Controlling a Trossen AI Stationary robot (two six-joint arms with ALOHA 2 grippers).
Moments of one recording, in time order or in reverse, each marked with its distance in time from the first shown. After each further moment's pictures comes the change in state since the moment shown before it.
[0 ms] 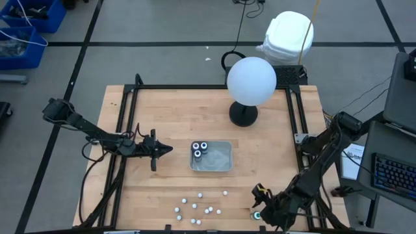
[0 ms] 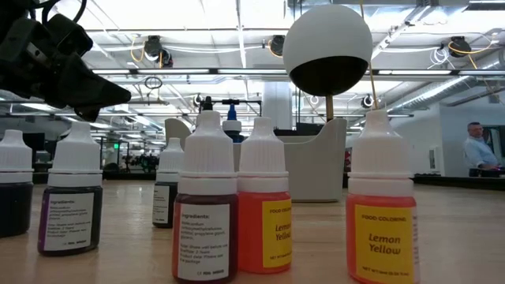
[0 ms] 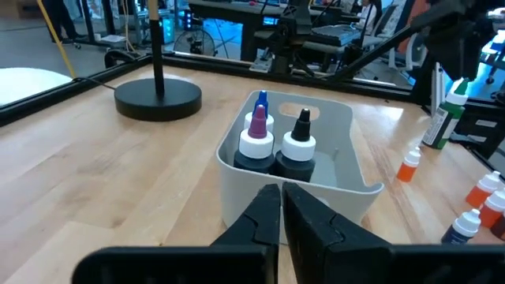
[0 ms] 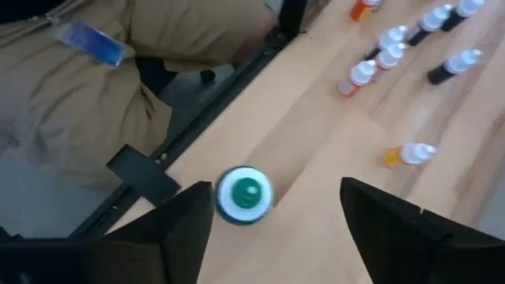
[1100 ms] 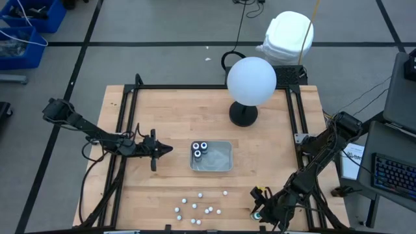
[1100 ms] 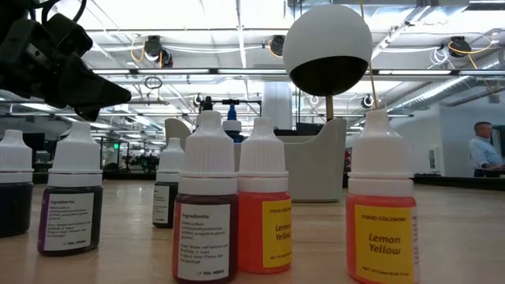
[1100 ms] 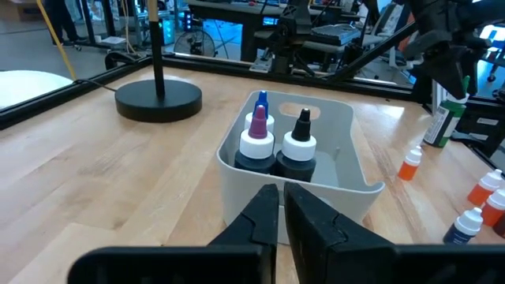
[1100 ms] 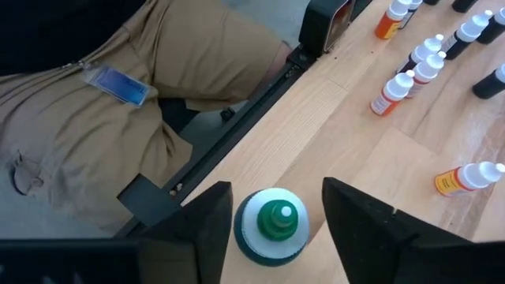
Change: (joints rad) left arm 0.000 0.000 0.000 0.000 -0.001 0.010; right arm -0.006 0.000 -0.206 0.362 -0.039 0.027
